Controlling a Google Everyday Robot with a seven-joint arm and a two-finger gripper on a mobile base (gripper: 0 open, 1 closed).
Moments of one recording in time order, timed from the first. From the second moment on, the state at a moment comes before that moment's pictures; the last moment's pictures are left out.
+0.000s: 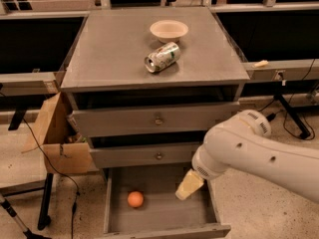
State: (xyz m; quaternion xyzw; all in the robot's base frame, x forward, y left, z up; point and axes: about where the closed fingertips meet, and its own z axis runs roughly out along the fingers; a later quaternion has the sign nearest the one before) arm 0.463 -0.122 0.651 -0.43 0.89 0.01 0.15
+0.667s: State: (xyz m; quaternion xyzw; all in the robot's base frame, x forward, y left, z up) arm 0.483 -0.118 0.655 -0.41 0.89 0.00 0.19
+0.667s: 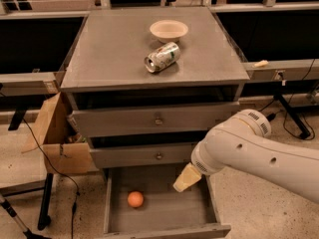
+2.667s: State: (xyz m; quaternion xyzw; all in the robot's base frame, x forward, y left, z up) arm 0.568 0.049 0.401 -0.33 0.91 0.17 0.21
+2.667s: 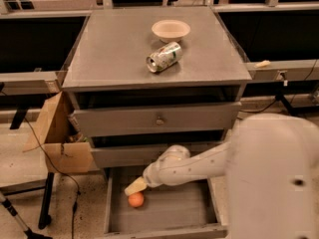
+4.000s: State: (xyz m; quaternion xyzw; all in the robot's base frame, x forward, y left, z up) arm 0.545 0.101 0.333 -0.31 0.93 0.18 0.11
